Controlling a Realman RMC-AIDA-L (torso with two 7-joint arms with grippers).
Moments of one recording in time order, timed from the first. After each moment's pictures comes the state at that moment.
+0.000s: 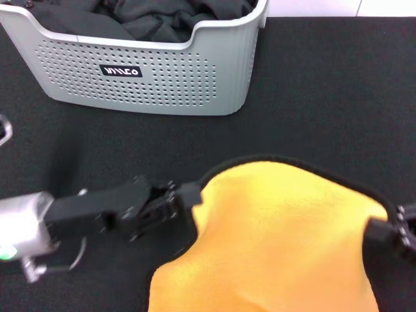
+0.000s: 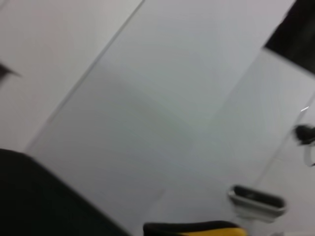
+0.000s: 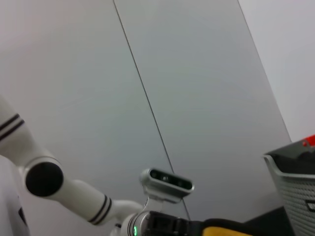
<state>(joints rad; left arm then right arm) -0.40 -1.98 1.26 0.26 1.30 1.83 -1.34 0.12 1.94 -1.41 -0.70 2.02 1.80 -1.95</state>
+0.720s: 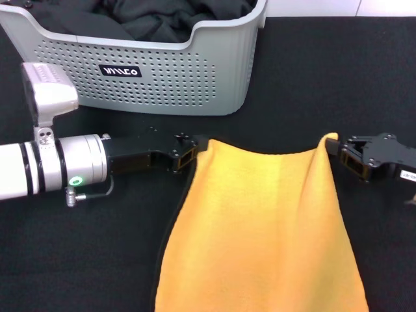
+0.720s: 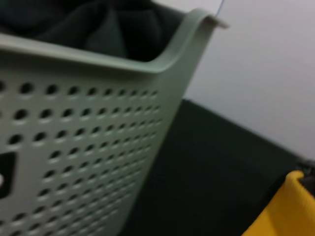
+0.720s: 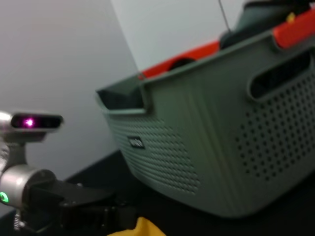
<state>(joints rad) -0.55 -2.01 1.26 0.32 1.38 1.23 -1.29 0.42 1.98 -1.25 -0.45 1.85 1.33 -1.87</state>
